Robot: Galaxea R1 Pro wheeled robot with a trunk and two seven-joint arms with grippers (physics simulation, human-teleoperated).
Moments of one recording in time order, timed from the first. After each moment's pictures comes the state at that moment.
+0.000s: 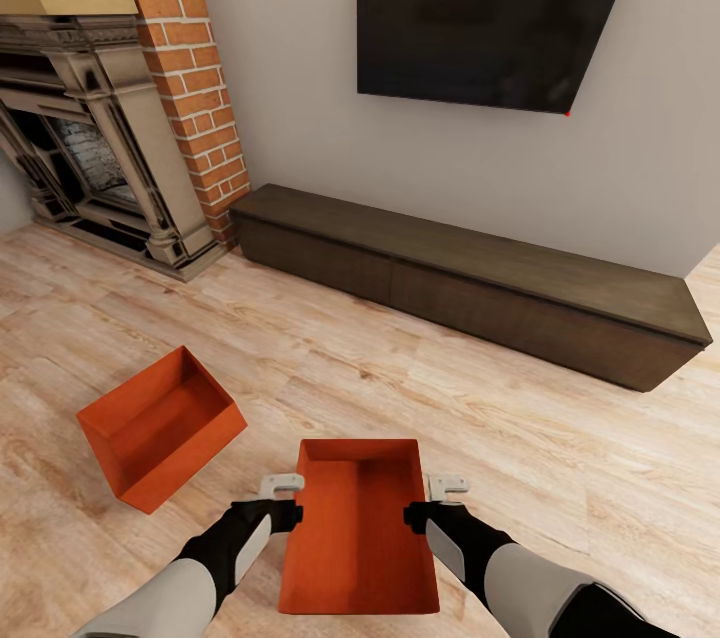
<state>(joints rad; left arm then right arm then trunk) -0.66 -0.11 -0.02 -0.32 0.05 0.30 0.10 -0.74 0.14 0.61 -0.15 -0.63 0.17 -0.27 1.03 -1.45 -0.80</state>
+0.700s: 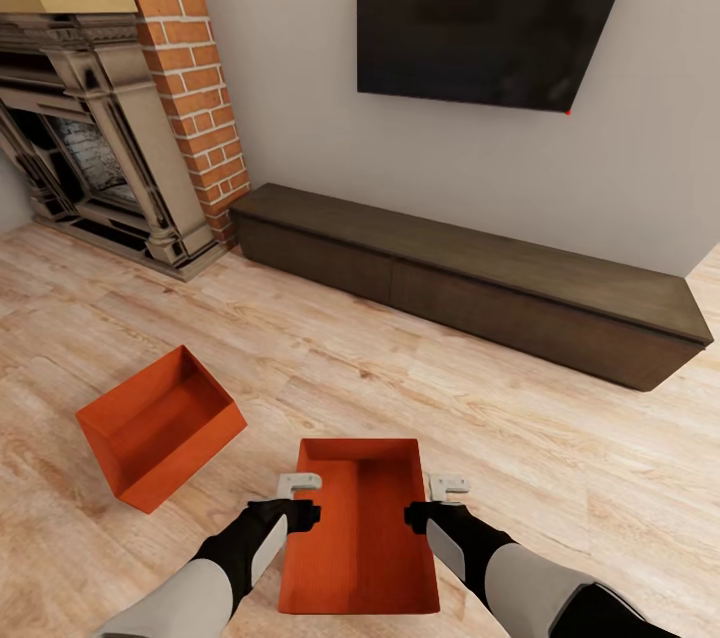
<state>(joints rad) -0.66 -0.16 -0.03 -0.33 0.05 0.30 0.09 -0.74 0.14 0.60 -0.15 -0.63 0.16 -0.27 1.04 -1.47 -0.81</state>
